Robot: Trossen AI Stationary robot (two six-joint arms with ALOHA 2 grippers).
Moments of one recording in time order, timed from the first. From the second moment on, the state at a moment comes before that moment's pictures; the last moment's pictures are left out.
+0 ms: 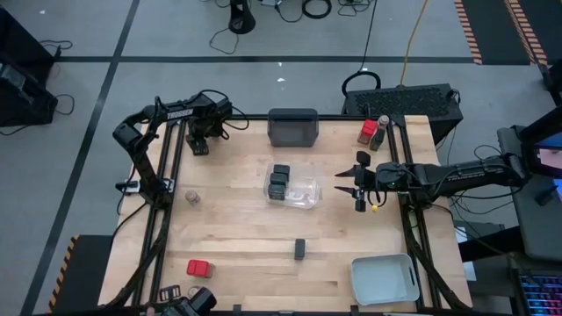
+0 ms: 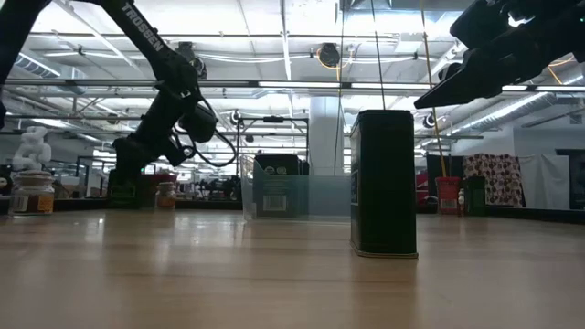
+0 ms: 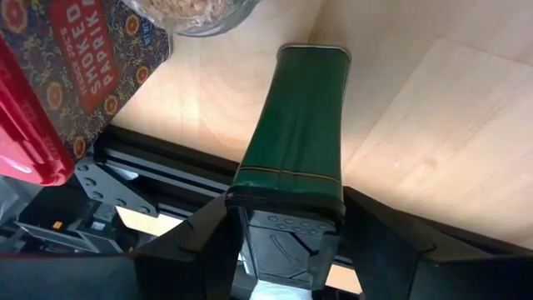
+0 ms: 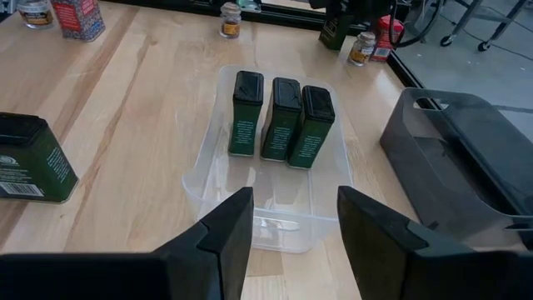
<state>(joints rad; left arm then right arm) 0.88 1.78 1.14 -1.19 -0.42 0.56 0.04 0.75 0.40 -0.08 0.20 -0.07</state>
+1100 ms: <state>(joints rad) 0.75 1.56 1.30 -1.33 -0.14 0.42 0.04 0.75 0.40 -0.04 0.21 -0.07</state>
